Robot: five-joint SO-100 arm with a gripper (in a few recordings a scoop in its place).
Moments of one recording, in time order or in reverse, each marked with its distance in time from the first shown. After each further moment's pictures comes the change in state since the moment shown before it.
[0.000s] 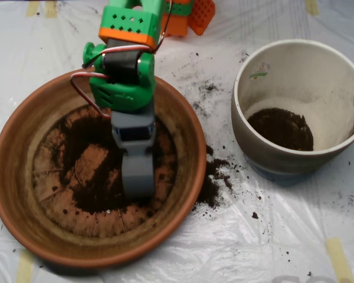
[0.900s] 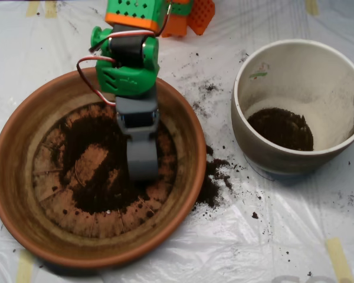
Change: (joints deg) arm 1.1 7.8 14.9 -7.8 -2.1
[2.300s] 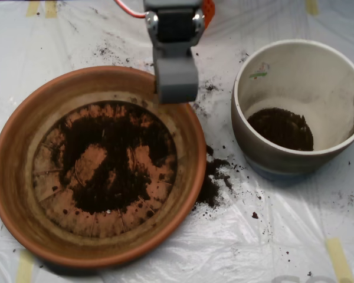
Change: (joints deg) arm -15.7 31.8 -15.8 20.8 12.0
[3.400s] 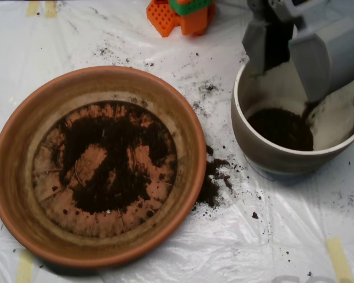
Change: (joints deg) arm -26.5 -11.4 -19.2 7.5 6.0
